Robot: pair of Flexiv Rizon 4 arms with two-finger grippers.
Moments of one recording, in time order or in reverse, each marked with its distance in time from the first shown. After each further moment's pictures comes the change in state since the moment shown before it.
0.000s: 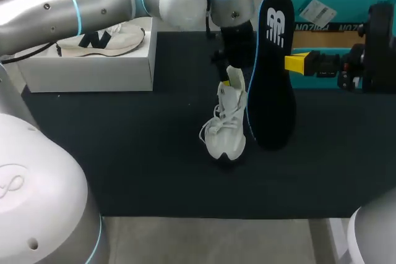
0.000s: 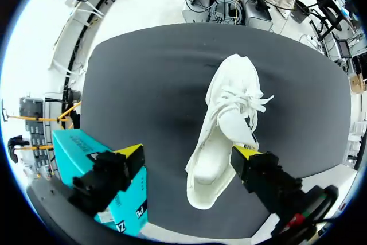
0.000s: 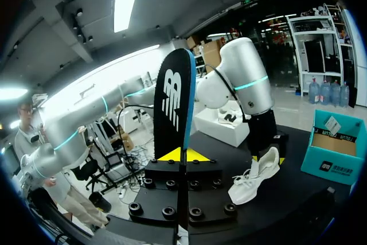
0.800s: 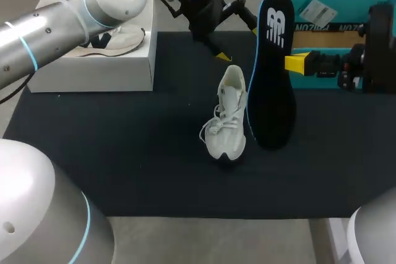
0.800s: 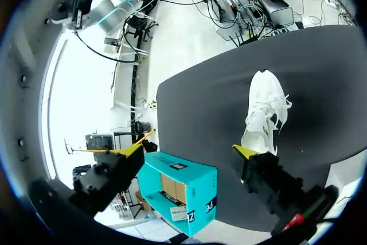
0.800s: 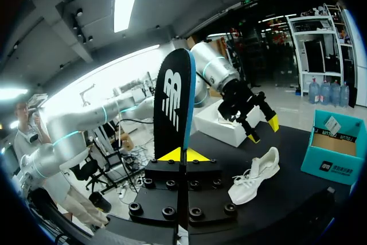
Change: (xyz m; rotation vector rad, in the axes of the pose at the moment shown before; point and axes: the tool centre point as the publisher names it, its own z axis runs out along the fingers) left arm -0.015 -0.023 -0.119 0.154 -0.539 0.268; right arm 0.000 0.000 0.000 0.000 0.000 0.000
